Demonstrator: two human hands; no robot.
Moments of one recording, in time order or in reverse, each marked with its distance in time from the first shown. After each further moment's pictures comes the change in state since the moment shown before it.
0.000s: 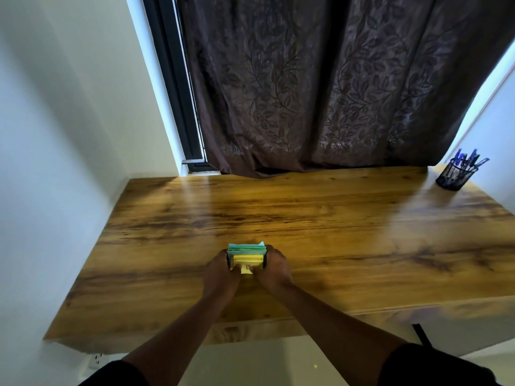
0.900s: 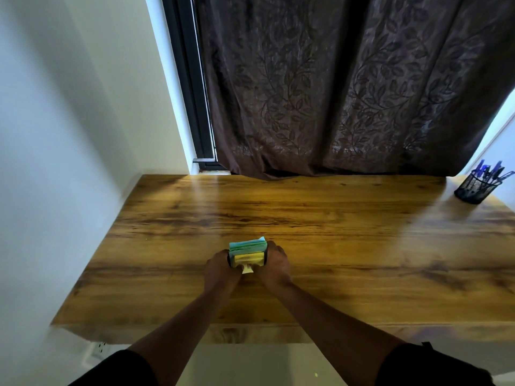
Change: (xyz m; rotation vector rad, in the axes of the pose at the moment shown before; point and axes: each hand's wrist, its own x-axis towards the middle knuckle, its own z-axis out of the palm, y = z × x) left_hand 0.010 0.005 -0.001 0.055 0.011 -0.061; right_hand 0.015 -0.004 0.004 -0.001 0.021 -0.033
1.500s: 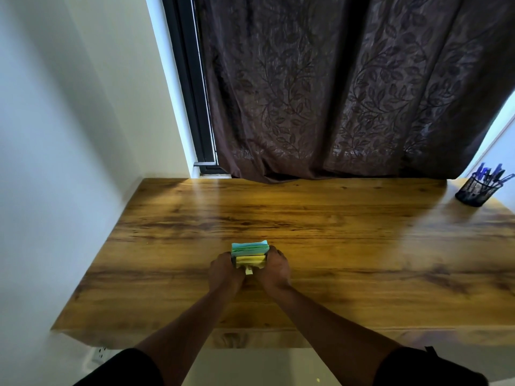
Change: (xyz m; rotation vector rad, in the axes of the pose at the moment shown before) left_hand 0.009 0.005 0.007 0.000 0.004 -0.058; right_hand 0.005 -0.004 0.006 -0.049 0.015 0.058
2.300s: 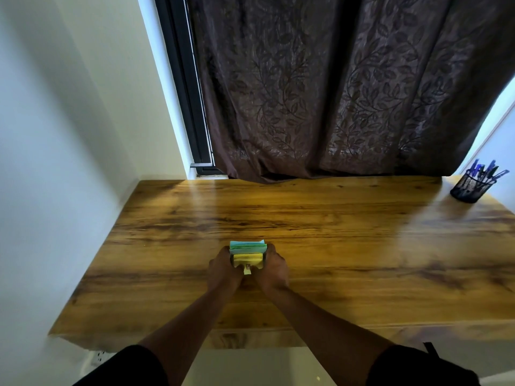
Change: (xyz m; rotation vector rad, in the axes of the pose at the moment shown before) left_hand -0.001 0.006 0.000 -0.022 0.001 0.029; right_hand -0.005 0.001 -0.004 0.056 0.010 0.000
